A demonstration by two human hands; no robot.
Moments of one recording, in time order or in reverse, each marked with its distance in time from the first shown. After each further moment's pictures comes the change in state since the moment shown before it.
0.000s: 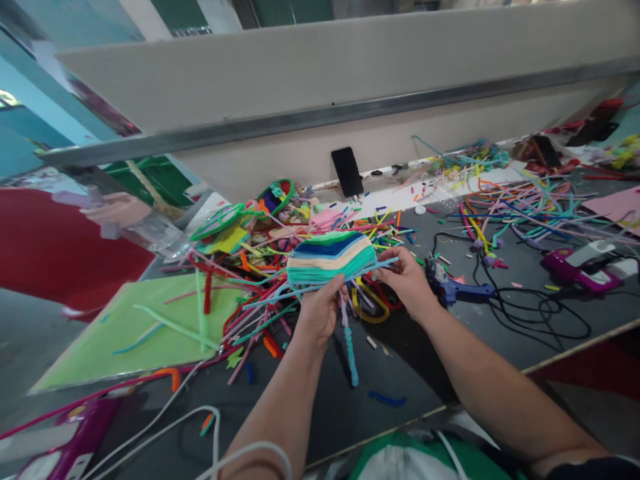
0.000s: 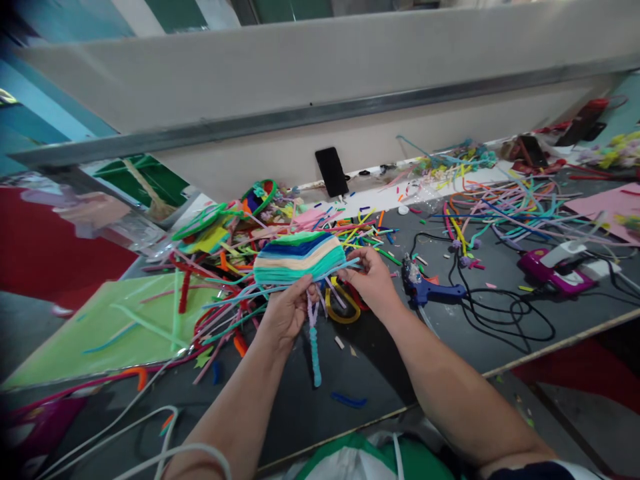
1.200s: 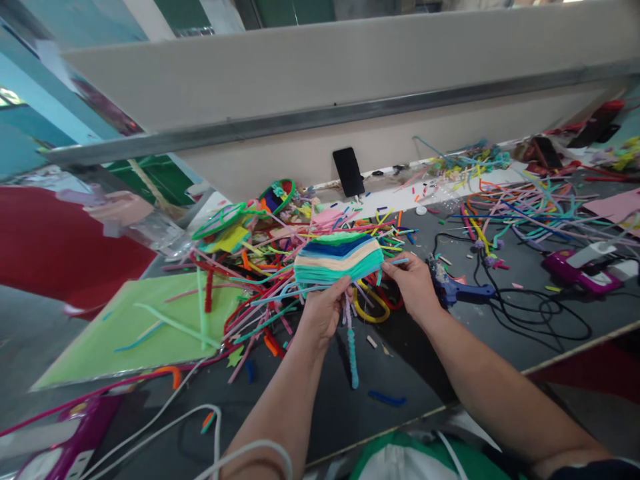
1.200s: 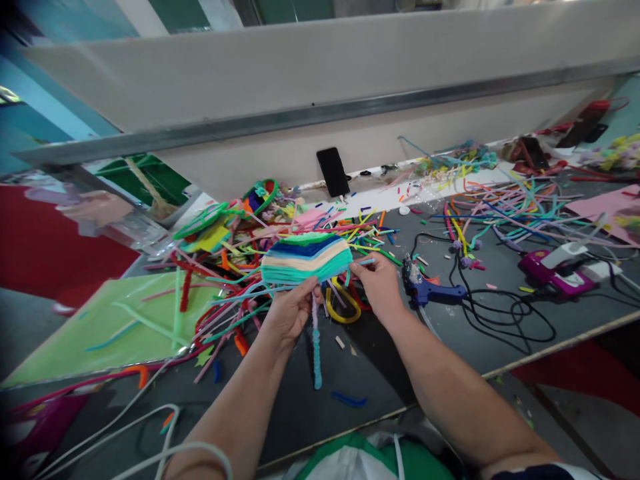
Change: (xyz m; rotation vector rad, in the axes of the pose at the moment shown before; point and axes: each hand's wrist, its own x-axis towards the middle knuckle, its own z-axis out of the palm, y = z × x) left_hand -0.003 0.001 0.007 -0.007 -0.021 -0.028; right_hand 0.005 0.017 -0.003 0.115 0.160 0.020
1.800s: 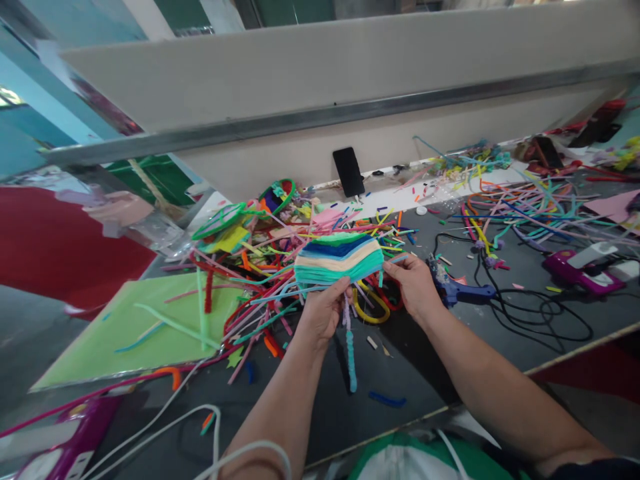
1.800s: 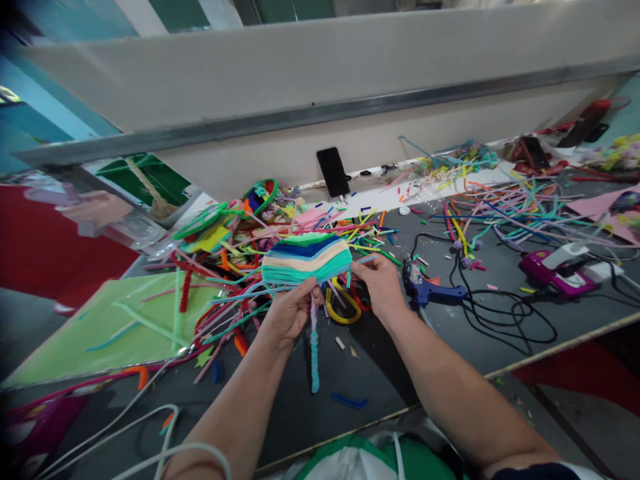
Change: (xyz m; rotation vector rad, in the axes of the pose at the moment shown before) left_hand -0.001 0.001 -0.003 -0.013 -0.065 -0.012; right_hand 0.000 0.002 -0.002 0.135 -0.041 0.075
